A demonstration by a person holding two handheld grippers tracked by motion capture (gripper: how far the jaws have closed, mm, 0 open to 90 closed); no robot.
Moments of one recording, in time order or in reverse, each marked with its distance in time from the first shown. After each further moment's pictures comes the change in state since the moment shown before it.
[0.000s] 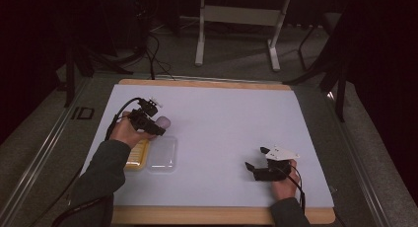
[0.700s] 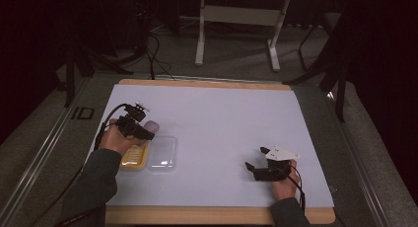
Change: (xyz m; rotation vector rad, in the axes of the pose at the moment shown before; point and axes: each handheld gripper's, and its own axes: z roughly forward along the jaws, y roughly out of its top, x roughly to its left) left arm 0.009 -0.033 -0.008 0.014 0.043 -0.125; right arm 0.000 0.000 0.000 -0.002 -0.002 -0.003
